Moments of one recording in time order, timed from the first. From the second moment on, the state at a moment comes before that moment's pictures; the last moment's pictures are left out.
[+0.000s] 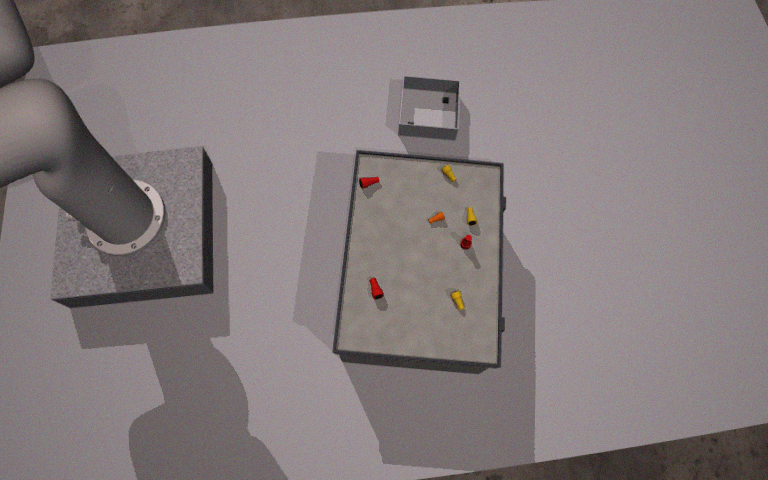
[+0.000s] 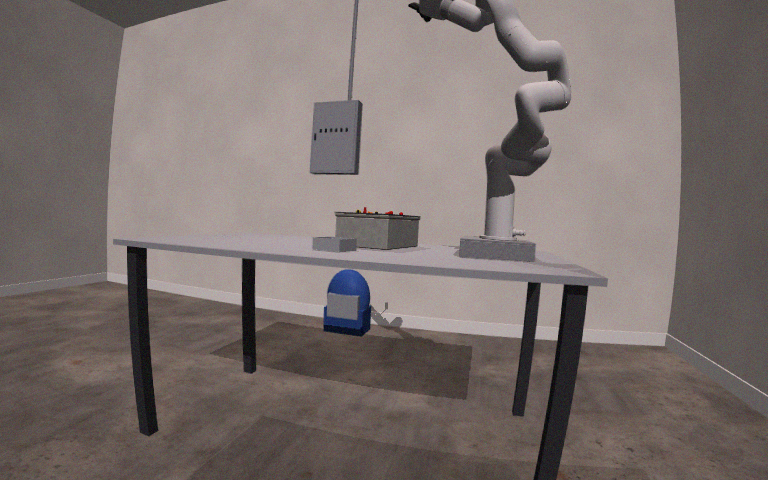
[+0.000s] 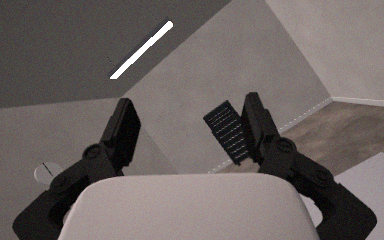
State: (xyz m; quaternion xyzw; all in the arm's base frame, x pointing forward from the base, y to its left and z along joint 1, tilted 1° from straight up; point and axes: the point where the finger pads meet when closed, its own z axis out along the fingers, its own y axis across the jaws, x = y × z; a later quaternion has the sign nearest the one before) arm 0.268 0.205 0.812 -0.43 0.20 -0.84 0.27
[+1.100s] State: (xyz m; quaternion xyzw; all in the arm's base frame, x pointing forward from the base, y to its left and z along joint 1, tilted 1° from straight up) arm 0.511 0.111 0.514 -0.62 0.46 -0.61 0.17
